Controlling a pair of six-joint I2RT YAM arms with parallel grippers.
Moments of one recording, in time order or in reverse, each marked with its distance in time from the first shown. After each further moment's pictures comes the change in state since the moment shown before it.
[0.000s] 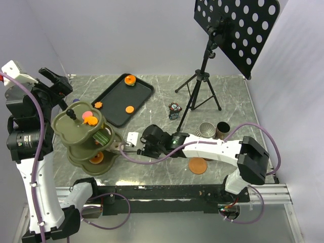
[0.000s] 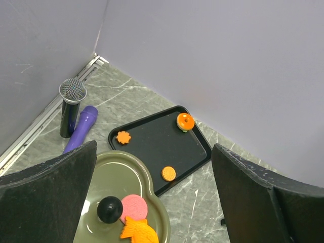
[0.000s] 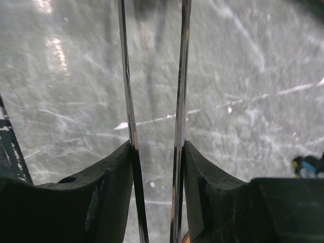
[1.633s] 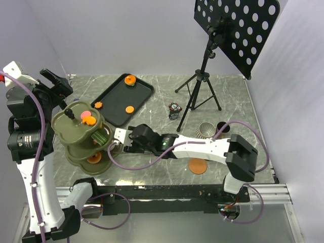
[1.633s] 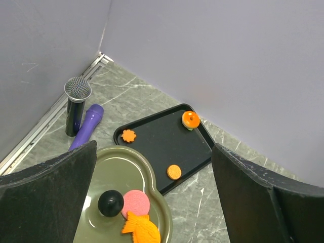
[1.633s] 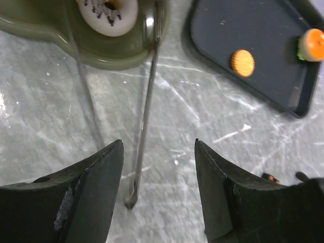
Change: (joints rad) left arm 0.000 -0.008 -0.012 -0.003 -0.009 0.021; right arm 0.060 0.140 0.125 0.224 0.184 -0.111
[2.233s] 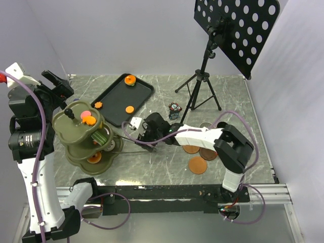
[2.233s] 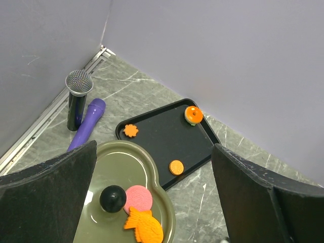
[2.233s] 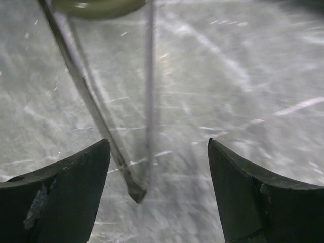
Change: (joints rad) left arm 0.000 -0.002 -0.019 -0.013 0.001 -0.003; right arm -0.243 0.041 -0.108 0.026 -0.343 0.187
